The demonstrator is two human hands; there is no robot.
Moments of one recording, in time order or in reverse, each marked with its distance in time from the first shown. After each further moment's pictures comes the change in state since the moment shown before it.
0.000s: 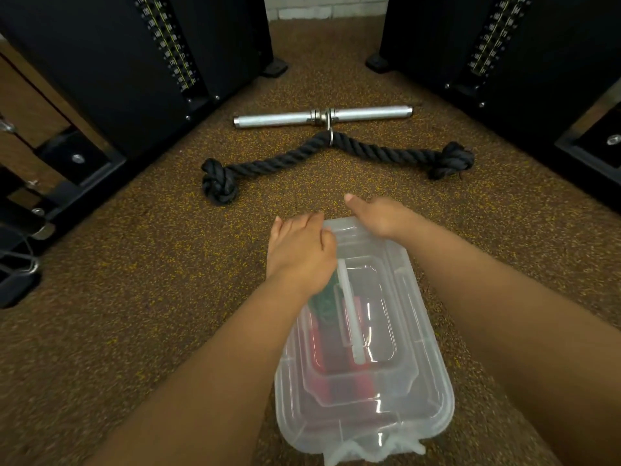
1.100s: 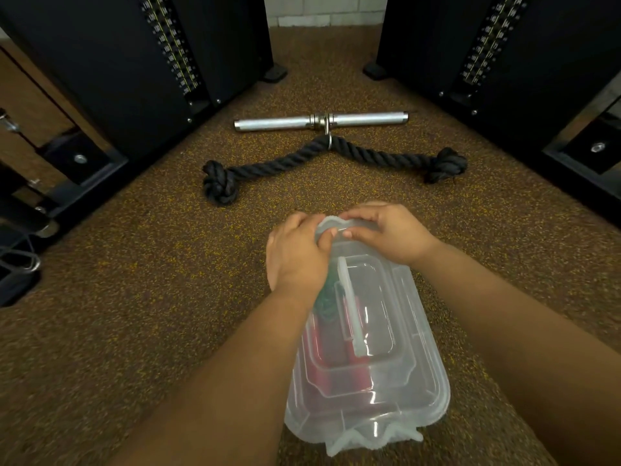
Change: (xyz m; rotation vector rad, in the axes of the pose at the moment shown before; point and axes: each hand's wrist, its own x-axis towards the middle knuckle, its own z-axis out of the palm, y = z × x) left_hand -0.004 -0.005 0.008 -0.104 0.238 -0.046; right_hand -0.009 0.037 0.011 0.015 0.176 -0.575
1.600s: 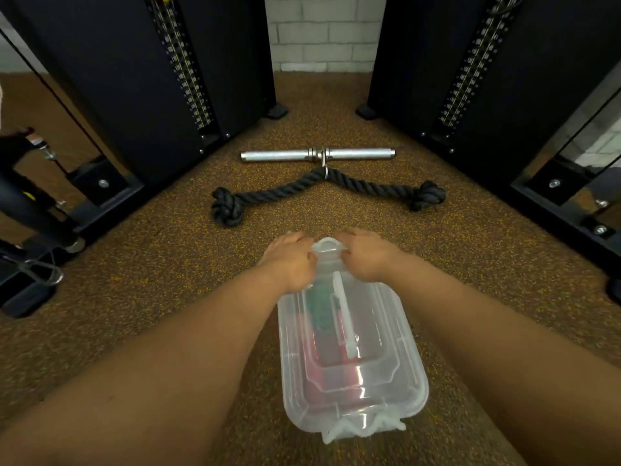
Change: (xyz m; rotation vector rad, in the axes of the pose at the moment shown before) left_hand 0.012 0.000 -0.059 0.159 -0.505 0.091; right_hand 0.002 -0.052 -0.005 -0.432 -0.285 0.267
